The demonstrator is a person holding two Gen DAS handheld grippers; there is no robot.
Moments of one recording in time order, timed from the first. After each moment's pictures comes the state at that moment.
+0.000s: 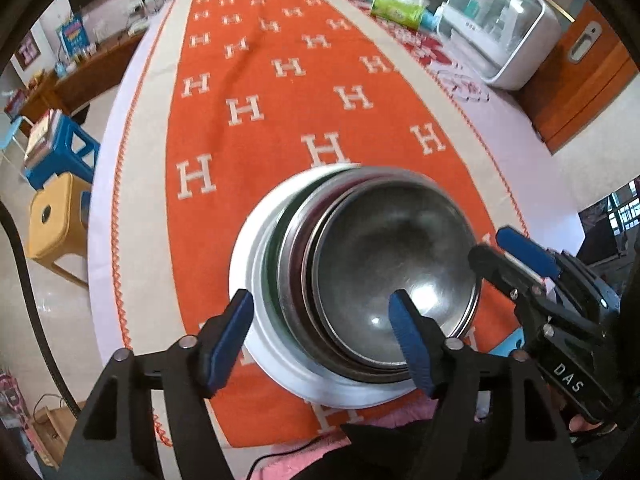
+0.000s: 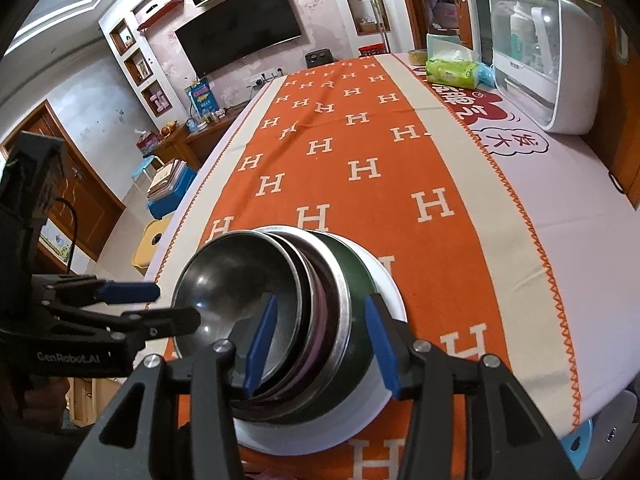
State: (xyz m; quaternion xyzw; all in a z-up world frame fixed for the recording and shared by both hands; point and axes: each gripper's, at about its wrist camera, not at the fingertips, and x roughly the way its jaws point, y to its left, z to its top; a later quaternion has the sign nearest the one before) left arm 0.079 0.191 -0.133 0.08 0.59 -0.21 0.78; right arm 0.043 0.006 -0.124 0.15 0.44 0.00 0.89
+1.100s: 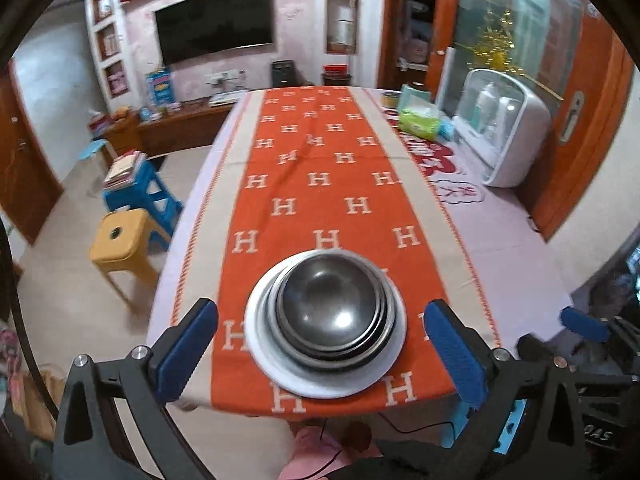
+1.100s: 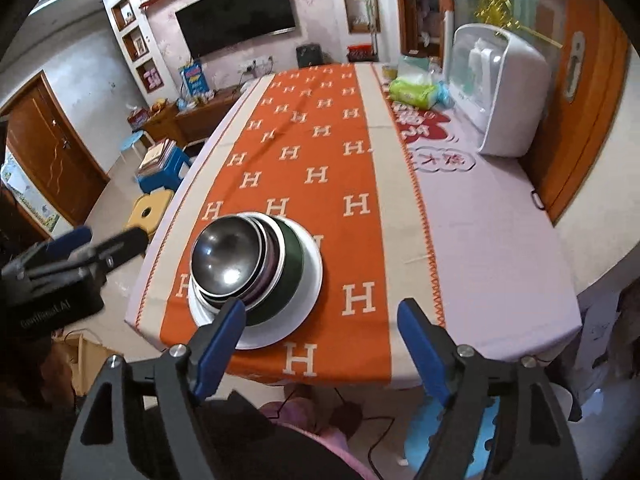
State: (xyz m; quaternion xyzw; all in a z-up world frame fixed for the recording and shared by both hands) left arm -0.046 0.153 0.000 0.05 0.44 -0.08 0.89; right arm -0.057 -0.046 -0.008 0.10 0.47 -0.02 0.88
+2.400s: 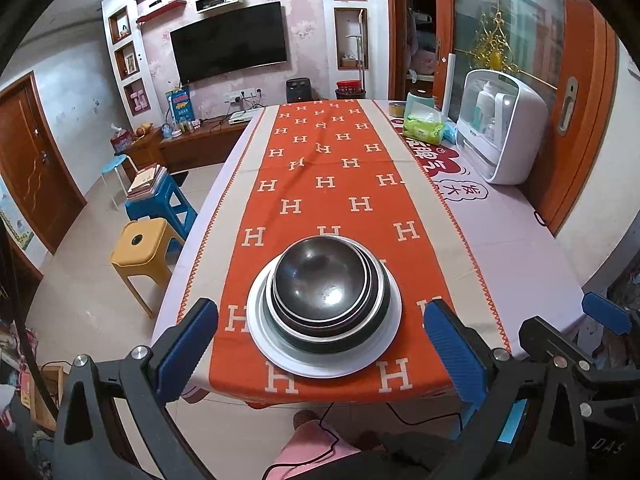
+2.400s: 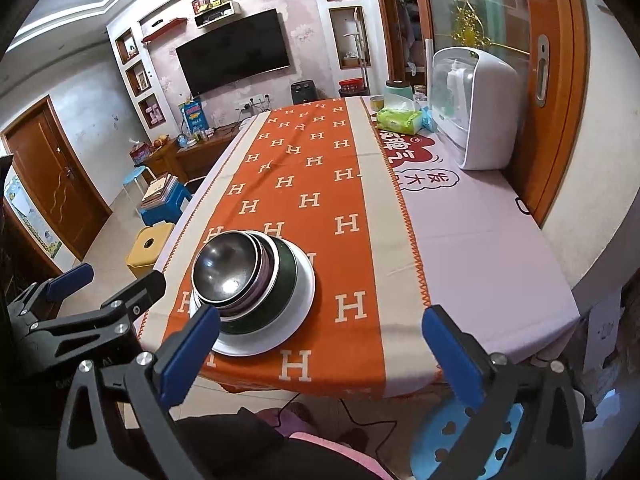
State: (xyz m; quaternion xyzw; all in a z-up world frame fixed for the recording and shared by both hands) left arm -0.103 0.128 -0.005 0.07 0.40 -0.06 0.91; right arm -0.097 -0.055 -0.009 0.11 0.40 -0.03 0.91
